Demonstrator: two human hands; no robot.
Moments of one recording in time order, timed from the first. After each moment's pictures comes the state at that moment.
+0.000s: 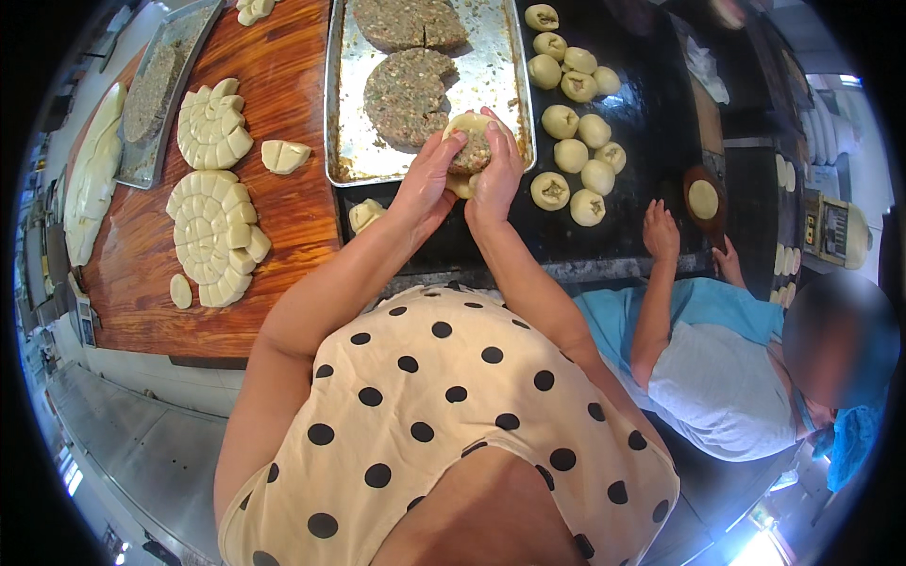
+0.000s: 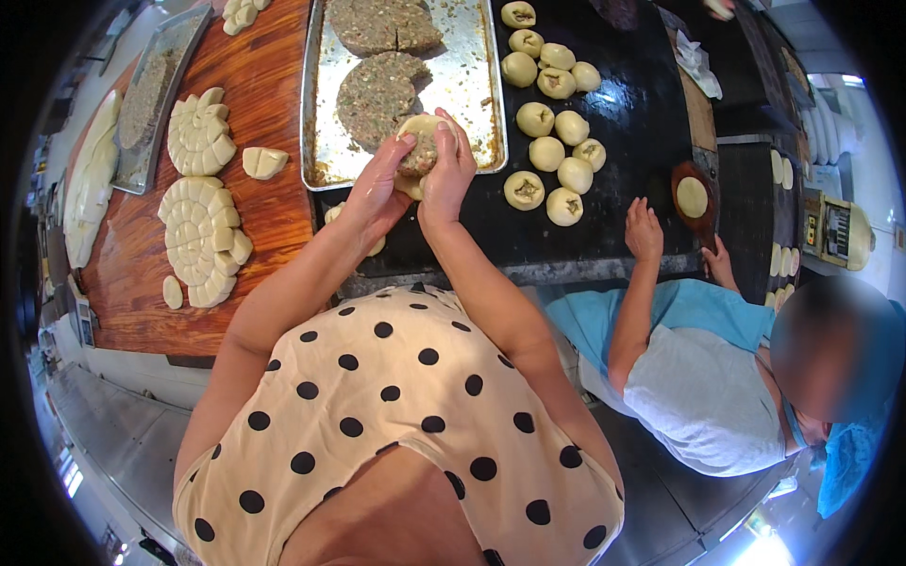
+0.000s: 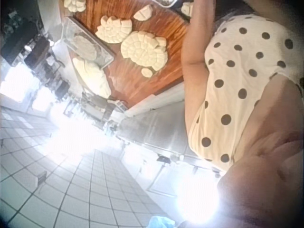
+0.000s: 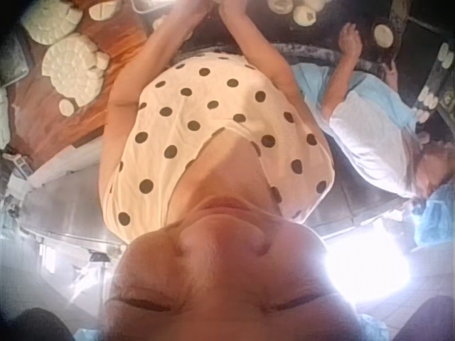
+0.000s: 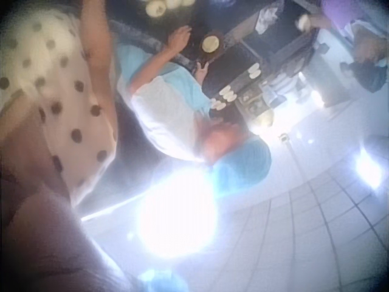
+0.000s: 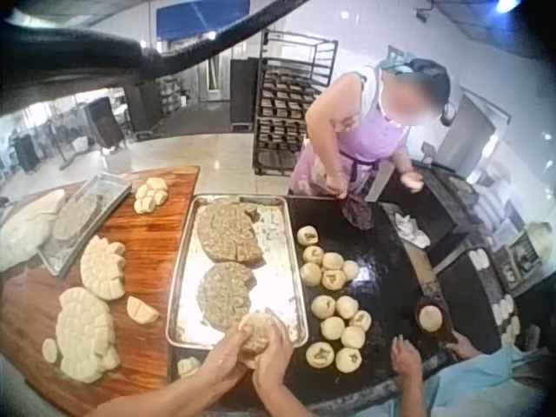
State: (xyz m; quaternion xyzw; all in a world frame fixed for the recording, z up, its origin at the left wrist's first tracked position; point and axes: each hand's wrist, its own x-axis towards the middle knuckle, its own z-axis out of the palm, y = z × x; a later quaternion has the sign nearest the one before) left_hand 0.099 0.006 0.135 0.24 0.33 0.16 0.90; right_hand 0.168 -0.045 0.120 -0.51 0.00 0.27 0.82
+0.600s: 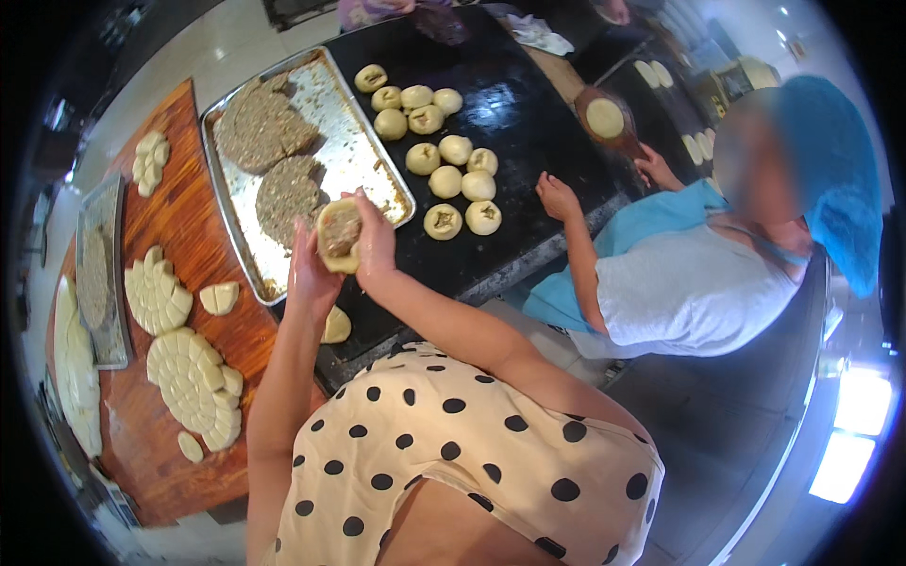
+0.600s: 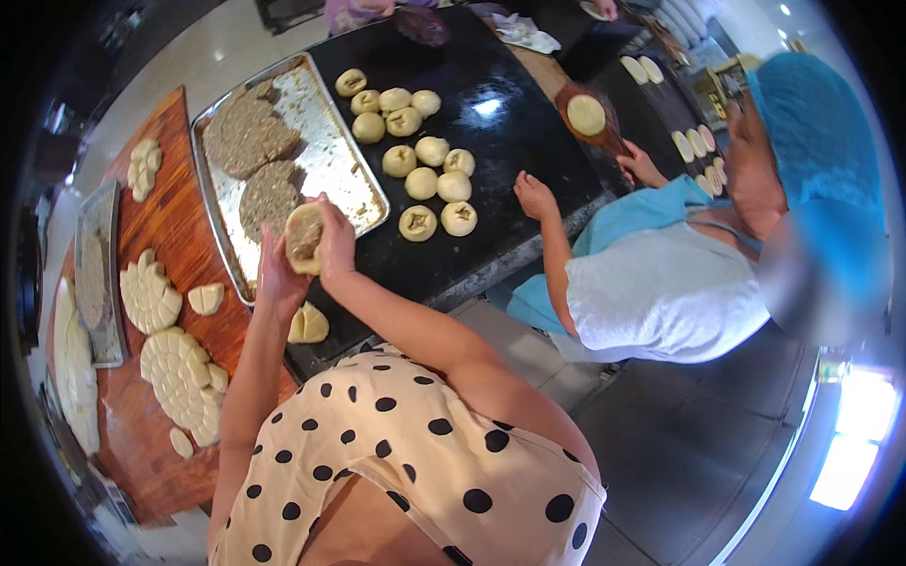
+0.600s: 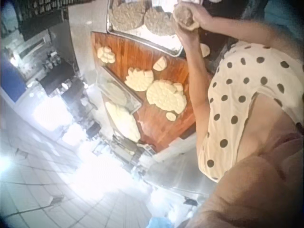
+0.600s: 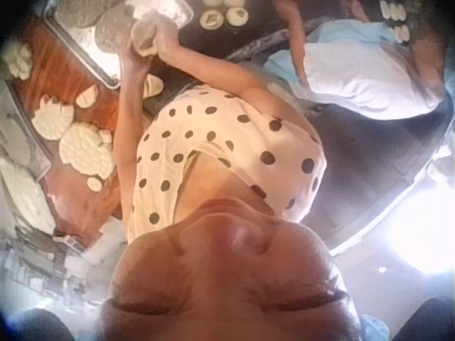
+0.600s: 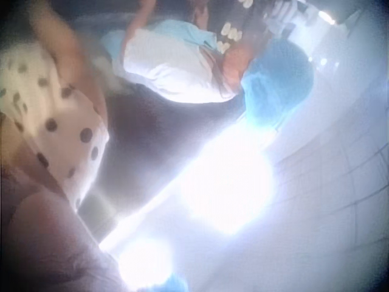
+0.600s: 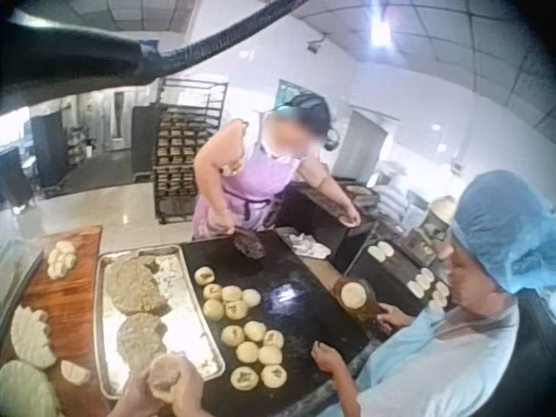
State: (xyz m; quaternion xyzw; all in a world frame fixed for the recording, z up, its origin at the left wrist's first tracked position) left_hand 0.091 0.018 0.144 0.22 0.27 0.07 0.93; right_hand 0.169 -0.050 0.117 -0.43 0.11 0.29 0.85
